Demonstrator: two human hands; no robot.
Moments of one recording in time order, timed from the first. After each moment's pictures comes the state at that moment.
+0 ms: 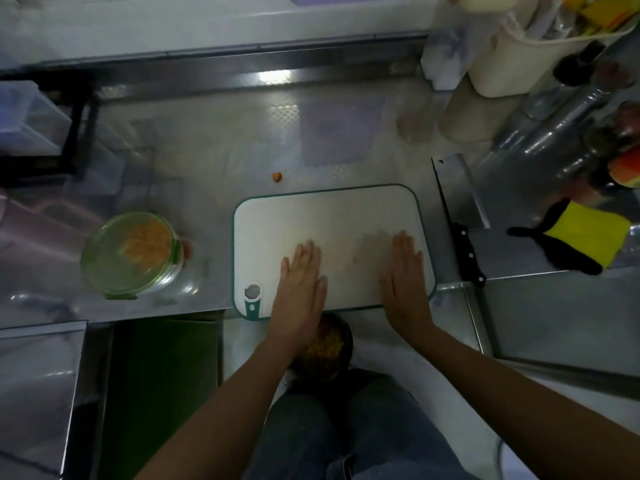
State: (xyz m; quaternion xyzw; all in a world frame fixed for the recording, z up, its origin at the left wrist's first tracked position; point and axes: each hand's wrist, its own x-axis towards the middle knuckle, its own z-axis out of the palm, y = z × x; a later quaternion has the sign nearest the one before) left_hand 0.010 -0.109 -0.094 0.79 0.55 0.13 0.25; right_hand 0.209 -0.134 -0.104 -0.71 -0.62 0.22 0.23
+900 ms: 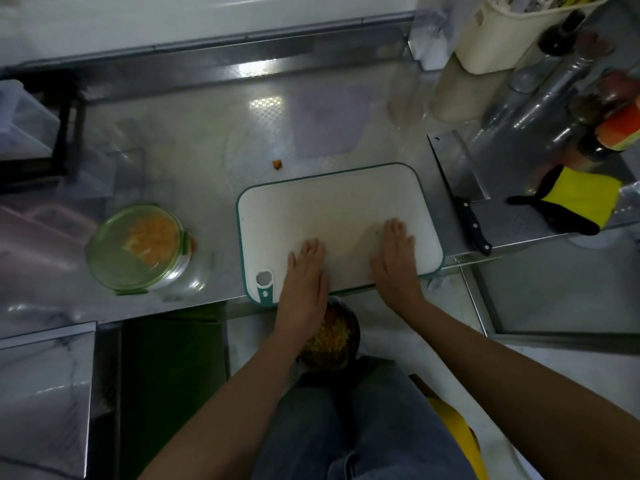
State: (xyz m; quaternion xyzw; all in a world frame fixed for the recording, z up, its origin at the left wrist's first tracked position) left_hand -0.011 -0.124 -0.091 0.78 0.51 0.19 0.31; right_hand 0.172 -0.130 -0.101 -0.76 -0.60 0.21 0.17
